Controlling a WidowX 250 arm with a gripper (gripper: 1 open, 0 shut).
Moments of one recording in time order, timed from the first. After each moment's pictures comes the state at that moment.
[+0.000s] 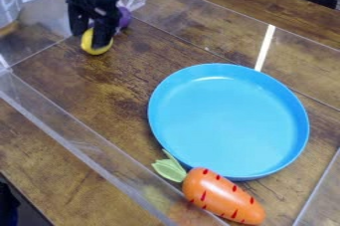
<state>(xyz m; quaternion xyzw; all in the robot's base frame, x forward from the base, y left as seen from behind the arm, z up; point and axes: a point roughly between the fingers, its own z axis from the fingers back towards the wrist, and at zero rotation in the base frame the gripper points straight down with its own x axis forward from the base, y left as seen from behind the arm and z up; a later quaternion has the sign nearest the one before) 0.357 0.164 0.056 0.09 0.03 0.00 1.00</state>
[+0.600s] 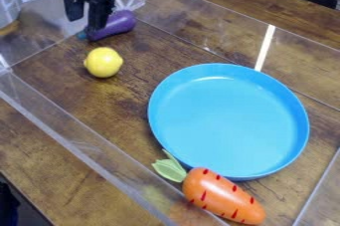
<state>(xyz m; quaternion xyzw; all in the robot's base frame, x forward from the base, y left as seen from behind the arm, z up) 0.356 0.174 0.065 0.07 0.03 0.00 1.00</state>
